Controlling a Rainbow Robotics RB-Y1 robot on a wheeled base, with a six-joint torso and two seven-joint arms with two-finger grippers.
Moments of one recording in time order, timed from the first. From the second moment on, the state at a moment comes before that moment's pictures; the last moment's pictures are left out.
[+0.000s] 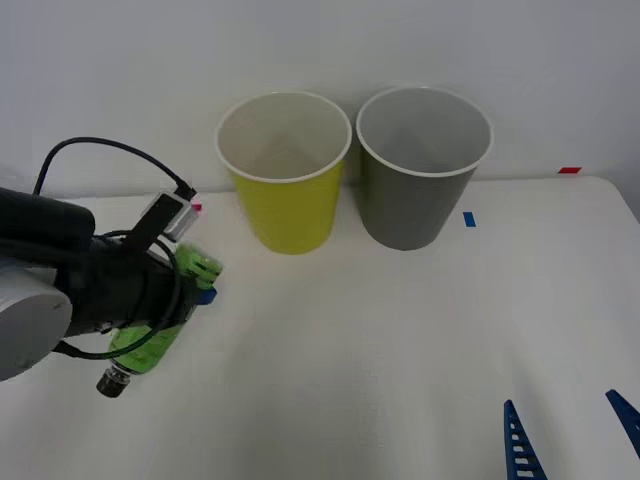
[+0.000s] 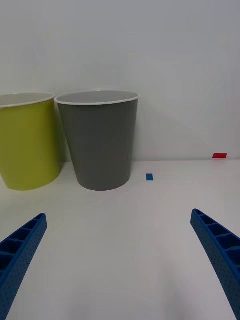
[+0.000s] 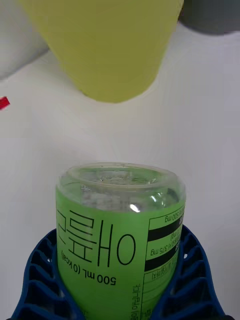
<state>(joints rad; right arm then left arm) 1.13 -0.43 0.29 -2.26 -0.22 -0.58 1.64 -0.18 0.53 -0.06 -2.42 0.62 1.65 -1.54</state>
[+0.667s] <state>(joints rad) 1.13 -0.43 0.29 -2.26 -0.22 -0.58 1.64 -0.15 0.42 0.34 -2.62 0.87 1.63 -1.58</state>
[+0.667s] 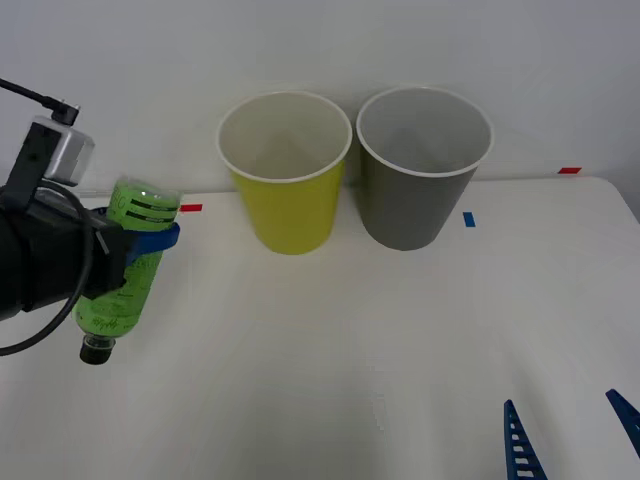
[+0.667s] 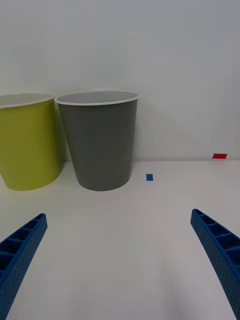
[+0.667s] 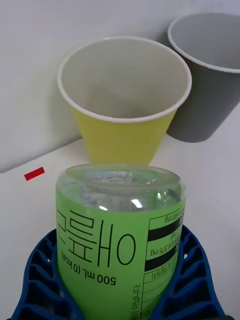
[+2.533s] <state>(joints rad) 1.13 -0.43 0.29 -2.26 -0.22 -0.58 1.64 -0.76 0.29 0.02 -2.27 0.32 1.35 -1.54</state>
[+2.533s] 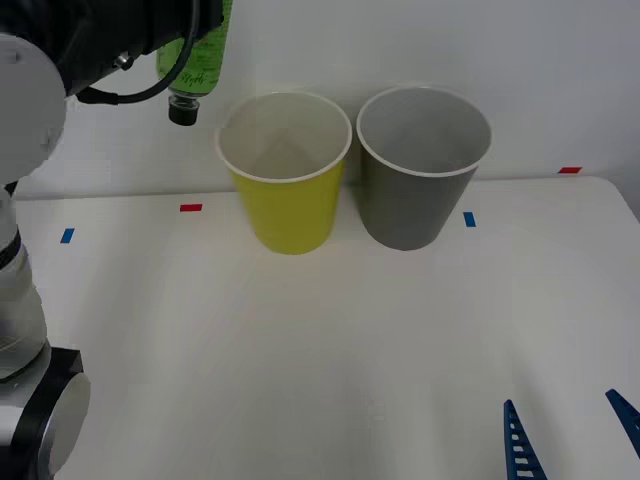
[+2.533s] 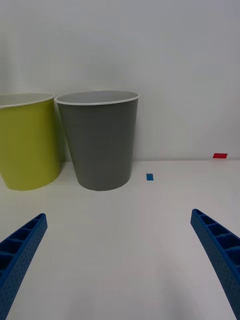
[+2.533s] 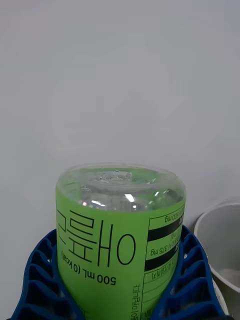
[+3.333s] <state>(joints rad) 1.13 -0.43 0.29 -2.26 -0.22 -0.58 1.64 -0.78 0.22 -0.07 -1.98 0.33 0.96 -1.54</state>
